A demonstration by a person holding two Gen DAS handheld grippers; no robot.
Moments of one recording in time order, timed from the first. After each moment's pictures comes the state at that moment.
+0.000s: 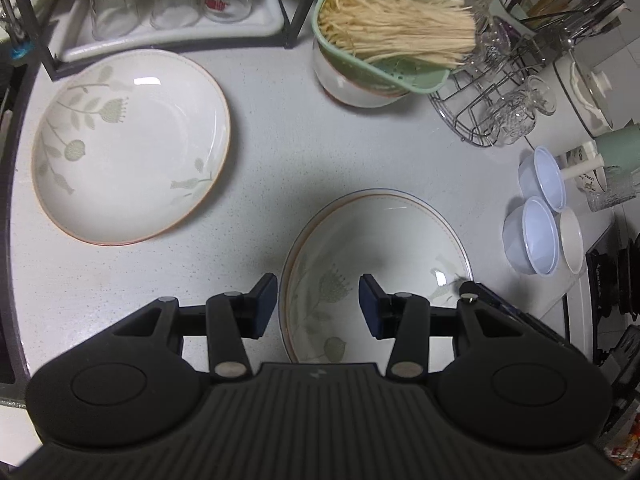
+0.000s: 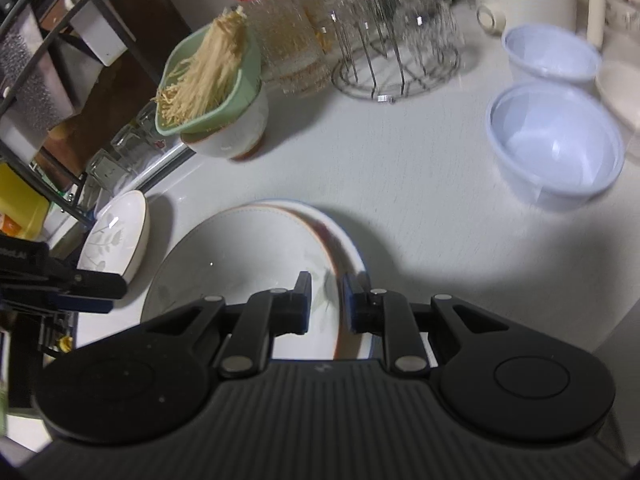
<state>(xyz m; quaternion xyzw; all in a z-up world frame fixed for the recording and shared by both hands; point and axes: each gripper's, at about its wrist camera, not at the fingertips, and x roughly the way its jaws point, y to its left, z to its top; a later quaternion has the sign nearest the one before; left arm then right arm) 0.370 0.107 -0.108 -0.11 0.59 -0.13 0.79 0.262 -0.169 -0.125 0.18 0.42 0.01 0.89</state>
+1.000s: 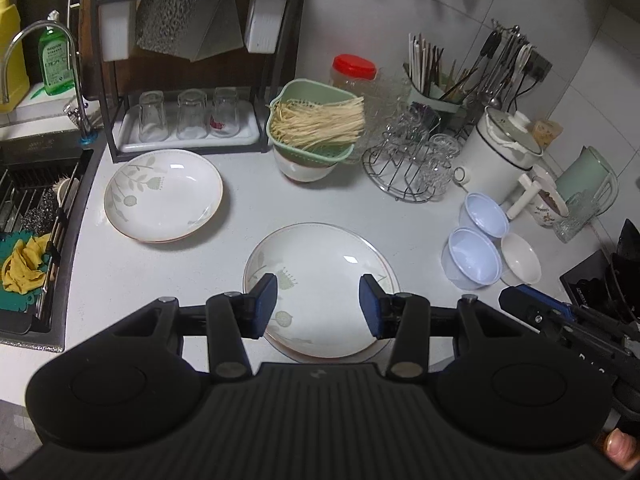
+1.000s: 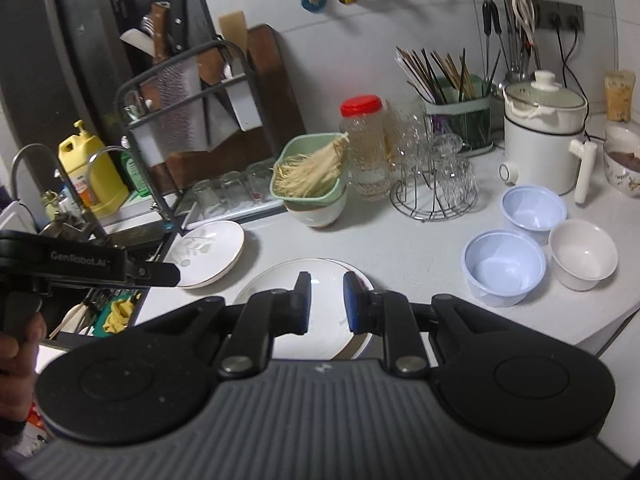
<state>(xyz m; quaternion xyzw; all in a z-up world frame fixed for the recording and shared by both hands) 0.183 0.059 -0.002 -0.09 0.41 -0.10 0.90 0.132 -0.183 0.001 0.08 0.30 0.10 0.95</state>
